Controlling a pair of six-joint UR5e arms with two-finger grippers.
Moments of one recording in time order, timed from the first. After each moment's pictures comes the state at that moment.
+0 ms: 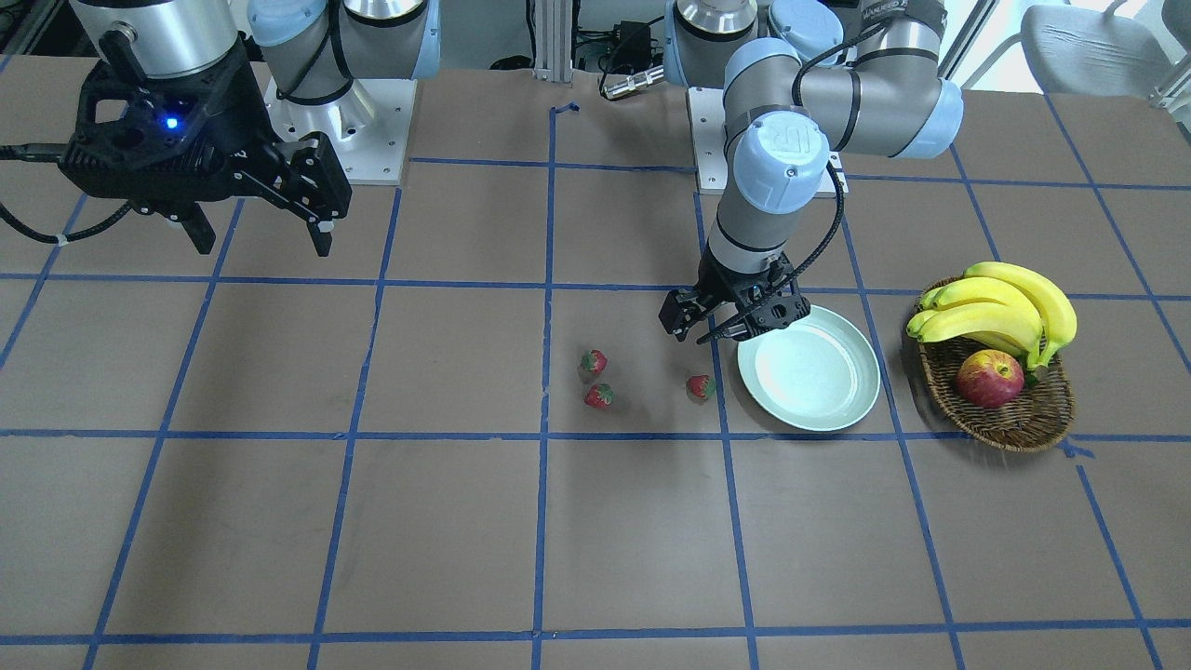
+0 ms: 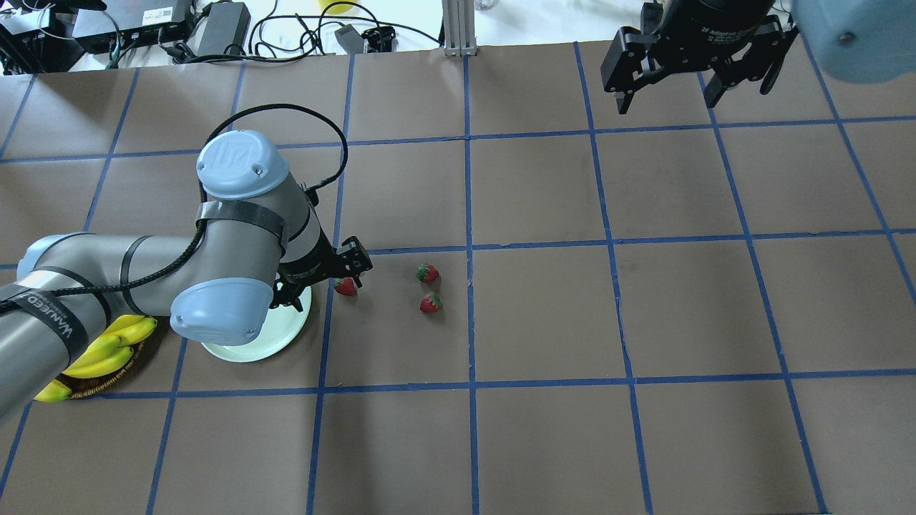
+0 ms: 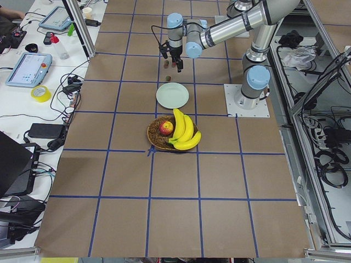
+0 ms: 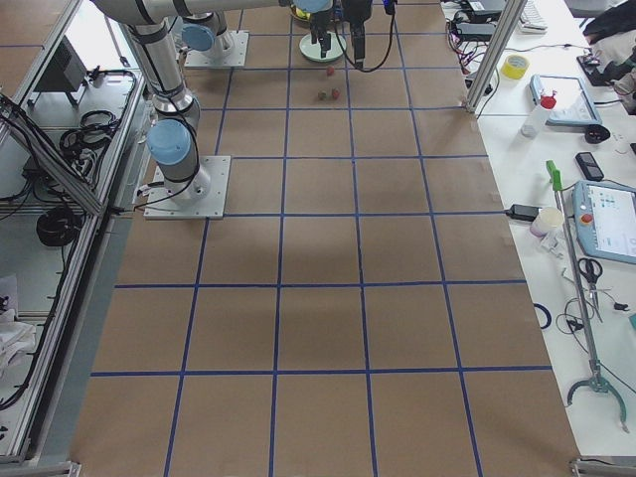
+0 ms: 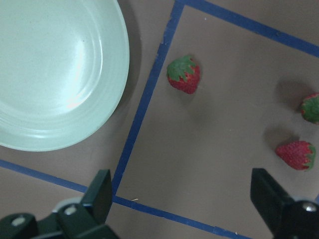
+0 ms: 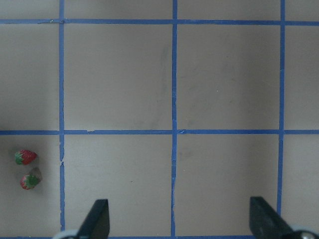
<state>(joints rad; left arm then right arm) -1.65 -1.68 -2.08 -0.99 1.59 -0.51 1.62 -1.53 1.45 -1.61 -1.59 0.03</state>
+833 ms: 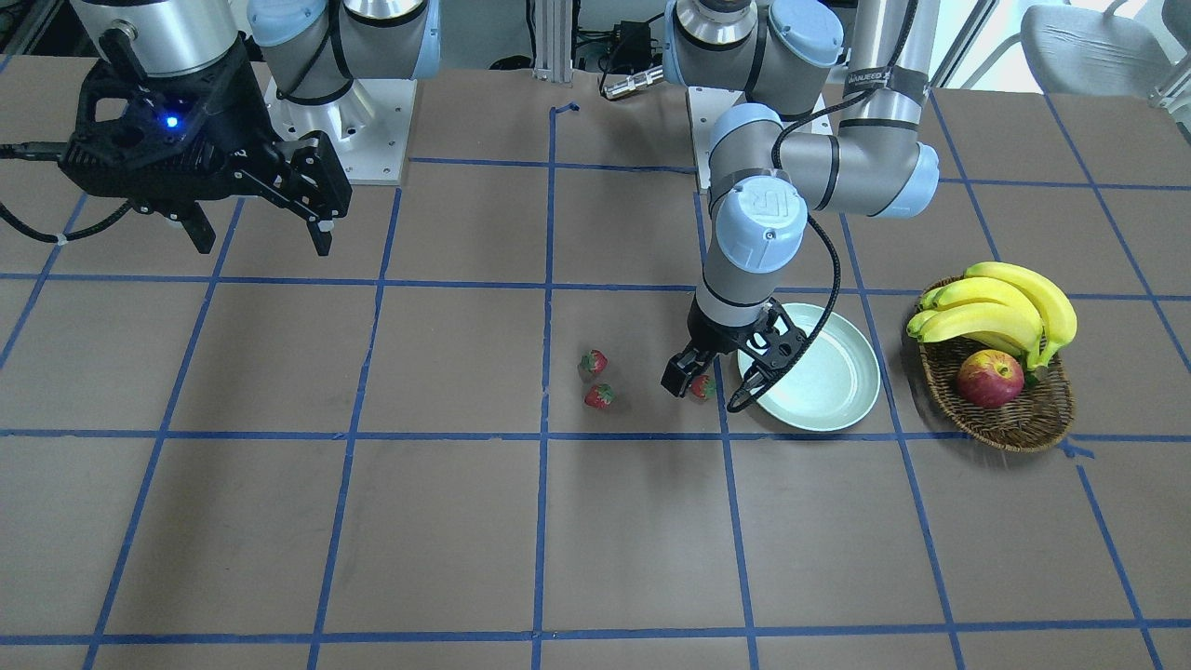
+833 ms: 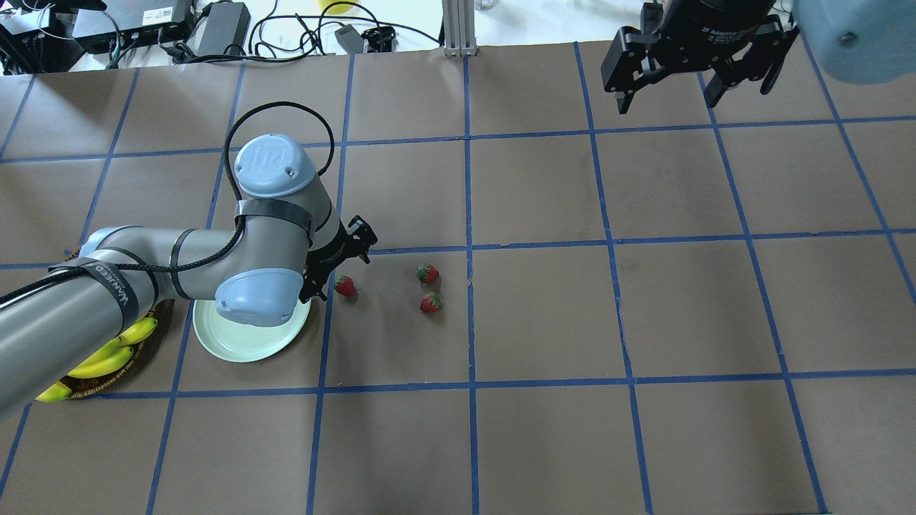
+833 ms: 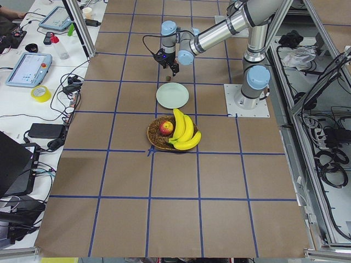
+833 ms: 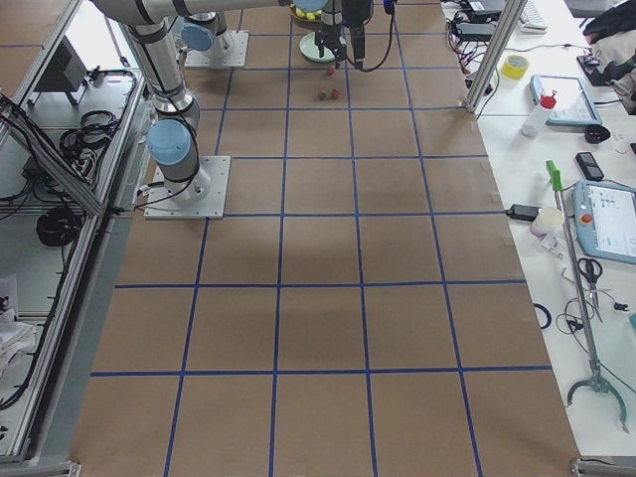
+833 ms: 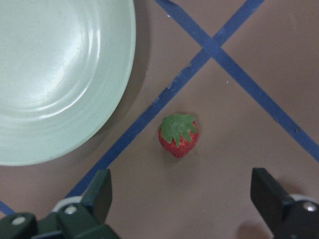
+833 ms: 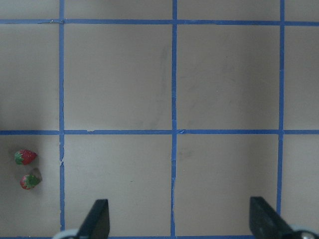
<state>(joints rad) -1.66 -1.83 -2.04 -0.85 1.59 -0.87 1.62 -1.53 1.45 -1.61 -1.59 0.03</state>
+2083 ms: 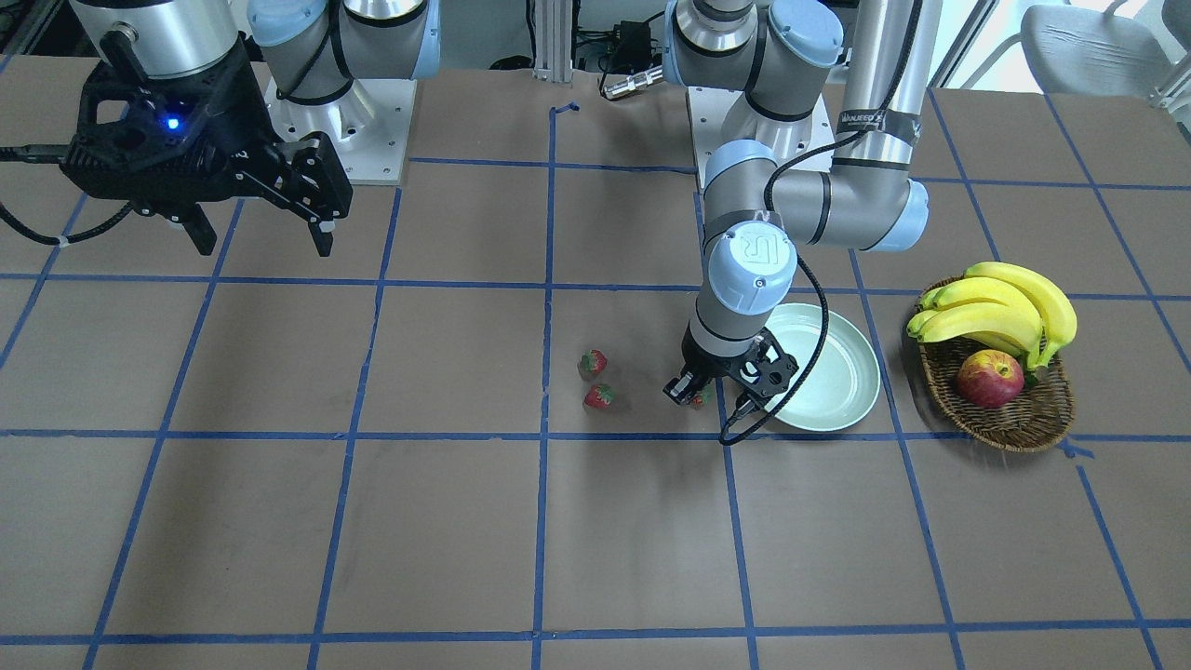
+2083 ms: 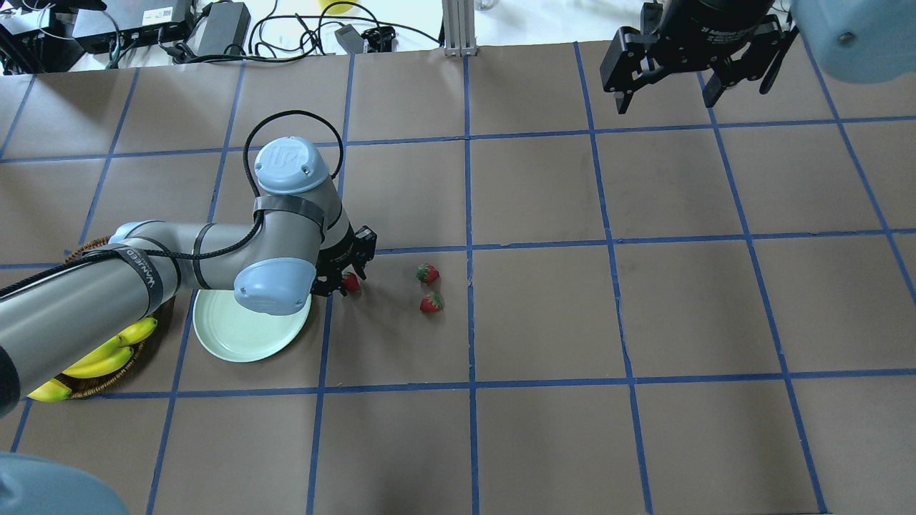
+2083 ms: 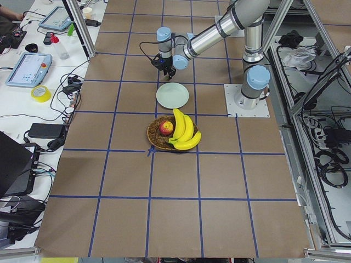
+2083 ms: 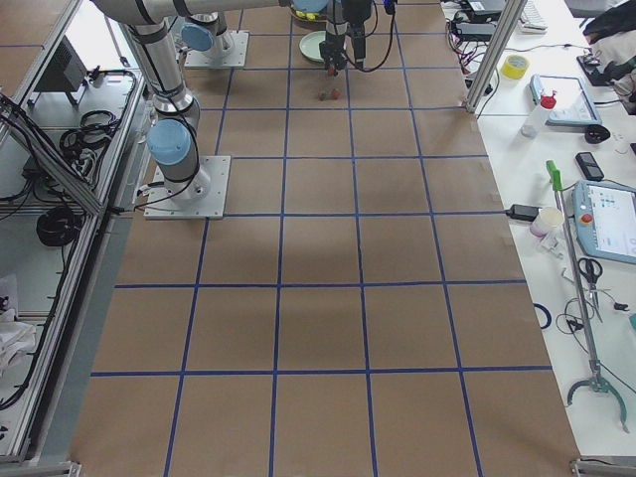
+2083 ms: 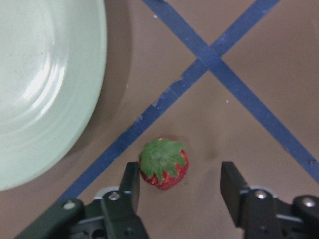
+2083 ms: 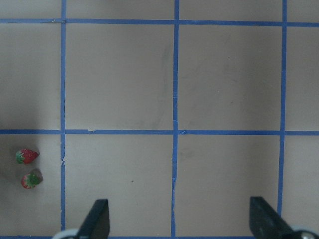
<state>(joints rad) -1.66 -1.91 -2.01 -0.85 1.59 -0.88 1.62 -1.53 1.45 -1.62 -1.59 0.03</state>
